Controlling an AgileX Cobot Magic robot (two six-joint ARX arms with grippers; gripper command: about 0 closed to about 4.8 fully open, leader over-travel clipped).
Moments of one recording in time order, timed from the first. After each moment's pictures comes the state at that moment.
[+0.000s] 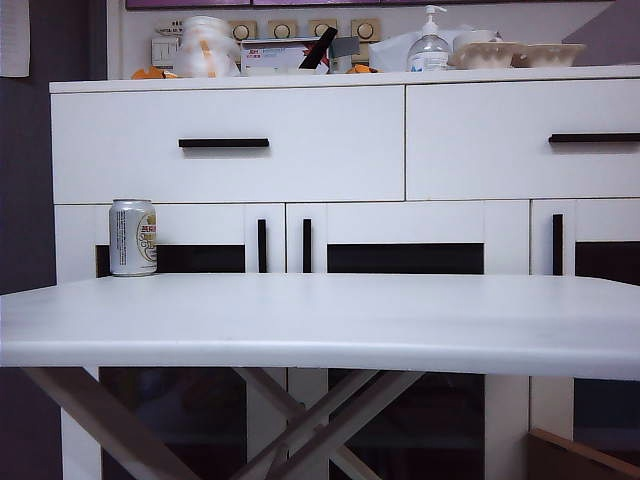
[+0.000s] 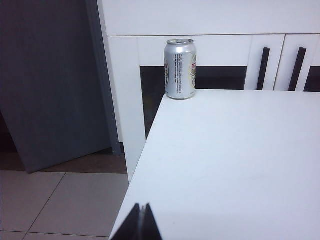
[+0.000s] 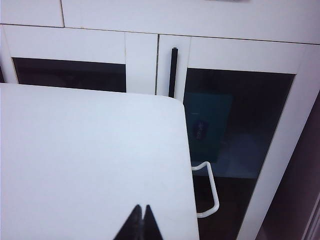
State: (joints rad) left arm 0.00 0.00 0.01 -0.01 -0.05 0.03; right arm 0.08 0.00 0.01 -0.03 0.13 -0.02
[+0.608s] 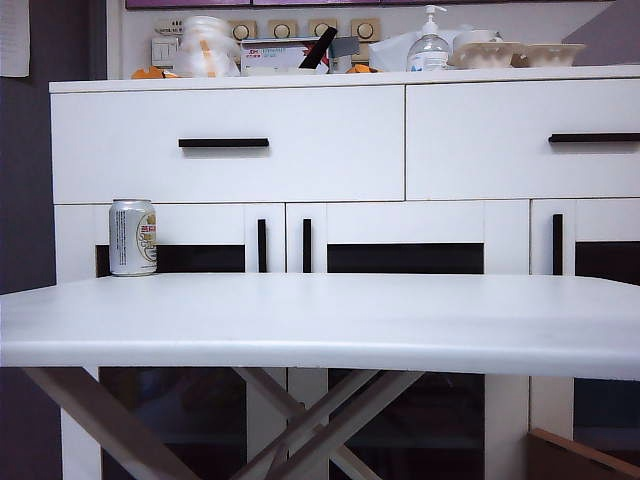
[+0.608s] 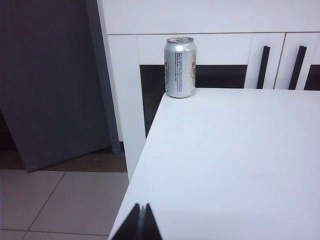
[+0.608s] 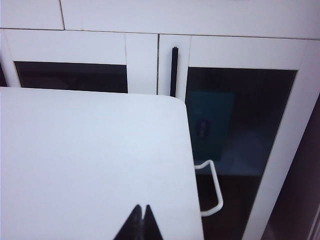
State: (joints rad) left arm 0.00 0.00 0.01 -0.02 -0.05 0.02; right arm 0.08 0.00 0.02 -0.04 0.13 0.02
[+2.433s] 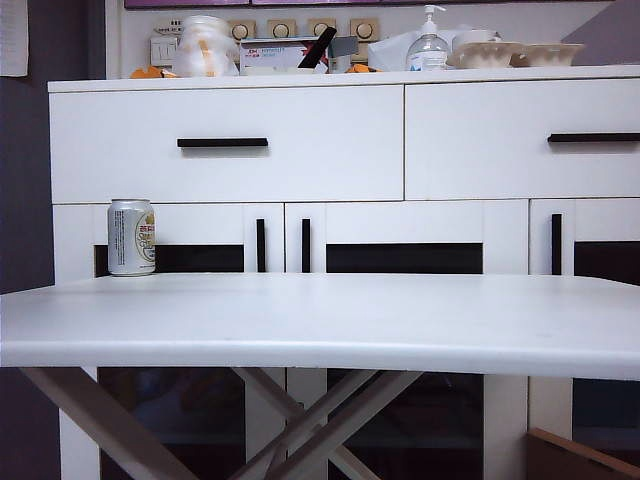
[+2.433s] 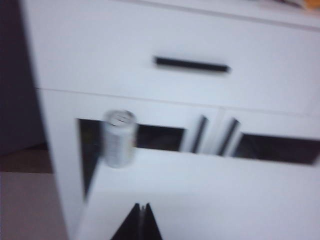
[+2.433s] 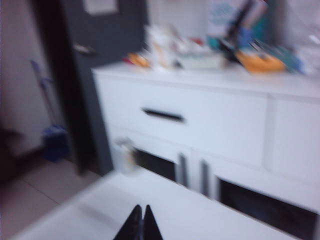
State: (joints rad) left arm -0.06 0.92 0.93 -0.15 0.08 -0.13; right arm 0.50 0.70 1.06 -0.27 -0.11 0.10
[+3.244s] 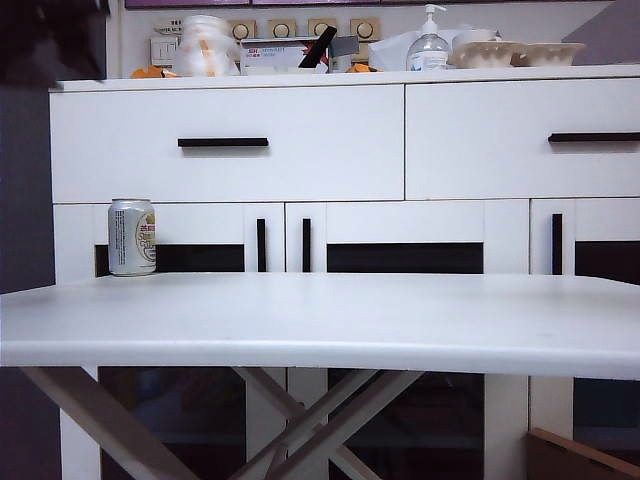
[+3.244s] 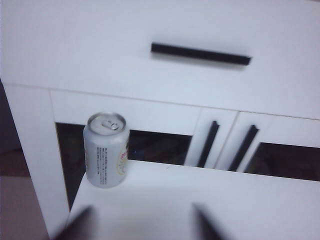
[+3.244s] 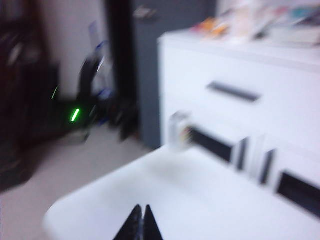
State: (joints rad) left arm -0.09 1.31 0.93 0.25 0.04 -0.15; right arm 0.89 0.82 1.07 -0.25 0.09 0.04
